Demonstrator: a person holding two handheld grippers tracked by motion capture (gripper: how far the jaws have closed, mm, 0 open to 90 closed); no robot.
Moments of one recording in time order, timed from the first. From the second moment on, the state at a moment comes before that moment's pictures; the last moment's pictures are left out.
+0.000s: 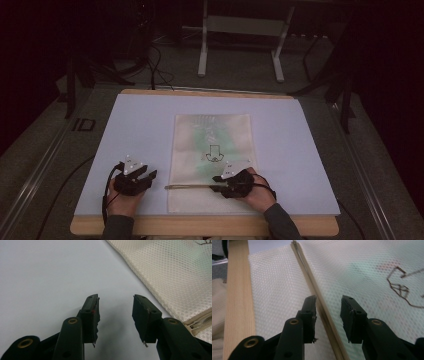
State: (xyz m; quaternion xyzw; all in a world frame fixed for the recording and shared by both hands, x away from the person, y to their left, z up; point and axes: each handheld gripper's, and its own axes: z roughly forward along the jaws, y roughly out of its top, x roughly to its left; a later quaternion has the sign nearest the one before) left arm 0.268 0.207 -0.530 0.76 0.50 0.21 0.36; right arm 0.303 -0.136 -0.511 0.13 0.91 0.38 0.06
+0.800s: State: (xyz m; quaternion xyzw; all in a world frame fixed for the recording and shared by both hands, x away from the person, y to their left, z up) left arm 0.270 0.209 -0.531 0.76 0.49 0.20 0.38; right arm 0.303 -0.094 -0.508 0.09 0.92 0.37 0.05
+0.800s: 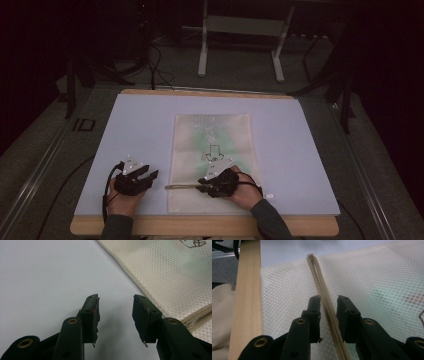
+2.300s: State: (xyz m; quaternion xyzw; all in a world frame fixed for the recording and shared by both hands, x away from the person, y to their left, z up) left arm 0.270 0.210 -0.531 0.76 0.48 0.20 0.39; right arm 0.306 -0.037 -0.509 0.06 0.93 0.36 0.03
